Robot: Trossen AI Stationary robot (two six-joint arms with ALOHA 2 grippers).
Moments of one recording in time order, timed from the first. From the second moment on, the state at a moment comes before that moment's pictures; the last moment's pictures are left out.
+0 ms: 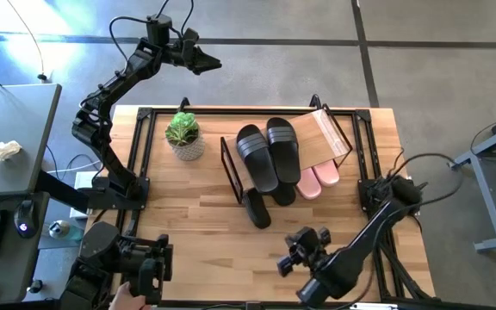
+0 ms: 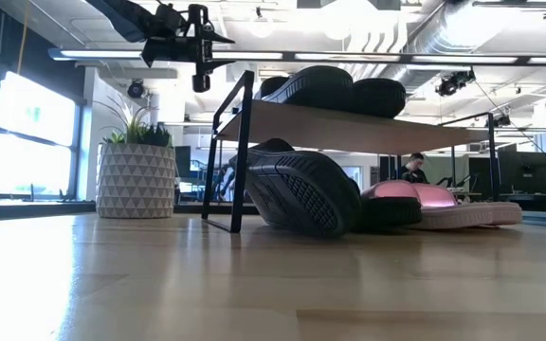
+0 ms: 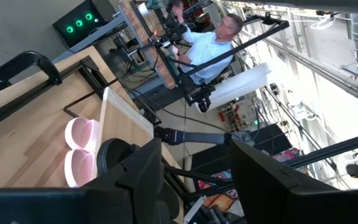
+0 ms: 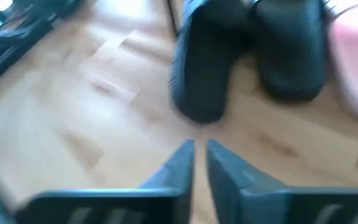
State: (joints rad) left arm 1.22 1.69 1.55 -0.14 1.22 -0.78; right arm 0.80 1.98 1.72 -1.31 0.85 1.90
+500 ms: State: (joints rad) left arm 1.22 1.69 1.55 -0.14 1.27 -0.73; right arm 0.66 1.89 1.72 -0.82 0.34 1.28
